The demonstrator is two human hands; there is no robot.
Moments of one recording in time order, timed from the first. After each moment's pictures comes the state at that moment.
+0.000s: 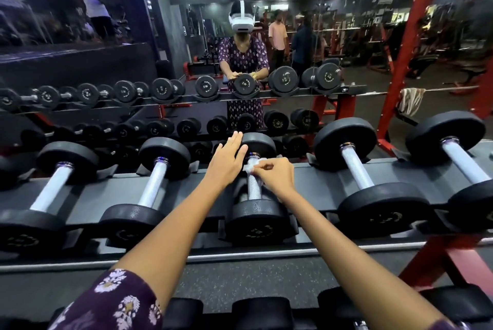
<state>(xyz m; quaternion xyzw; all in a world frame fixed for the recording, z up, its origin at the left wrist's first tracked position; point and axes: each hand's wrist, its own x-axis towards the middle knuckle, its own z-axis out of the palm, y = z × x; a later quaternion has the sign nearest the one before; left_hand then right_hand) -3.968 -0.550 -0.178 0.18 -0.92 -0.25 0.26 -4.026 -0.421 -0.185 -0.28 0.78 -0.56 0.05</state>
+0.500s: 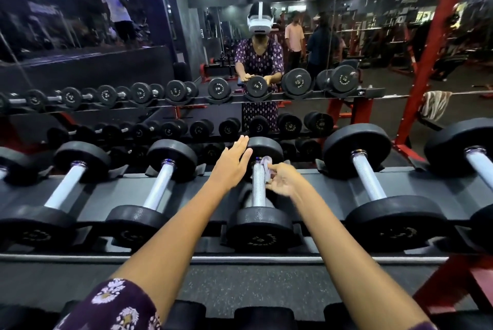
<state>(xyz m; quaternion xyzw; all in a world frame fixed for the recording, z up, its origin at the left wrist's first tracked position) -3.968 -0.550 -0.176 0.19 -0.91 -0.27 0.25 -4.057 -0.438 -0.180 -0.07 0.57 -0.71 0.42</state>
